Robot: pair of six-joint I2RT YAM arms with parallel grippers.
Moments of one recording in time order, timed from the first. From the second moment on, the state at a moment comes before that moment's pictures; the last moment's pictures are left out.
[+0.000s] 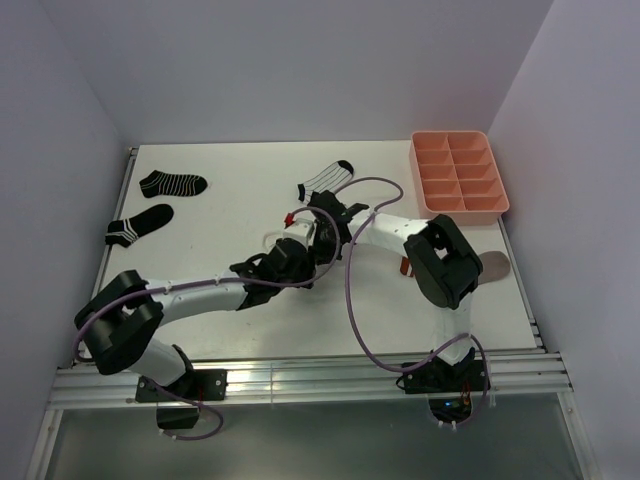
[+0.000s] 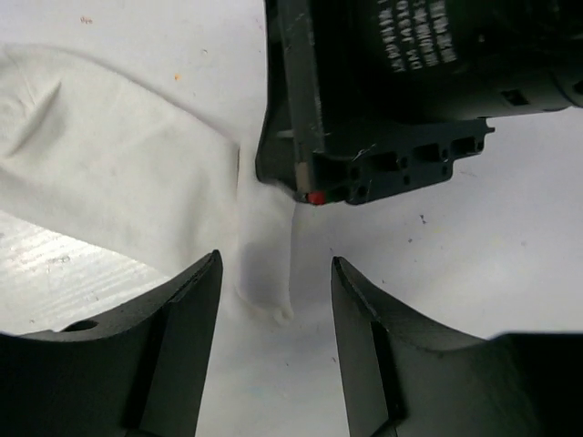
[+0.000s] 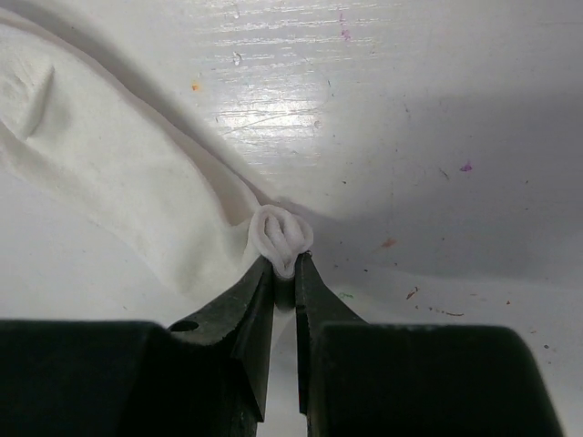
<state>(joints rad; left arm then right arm) -0.91 1.47 0.76 0.04 -0.29 -0.49 0.67 1.94 1.30 -0.50 -0.04 0.87</state>
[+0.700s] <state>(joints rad) -1.05 1.70 0.81 0.10 -0.55 -0.38 0.67 1.95 1.31 -0.51 -0.06 0.86</state>
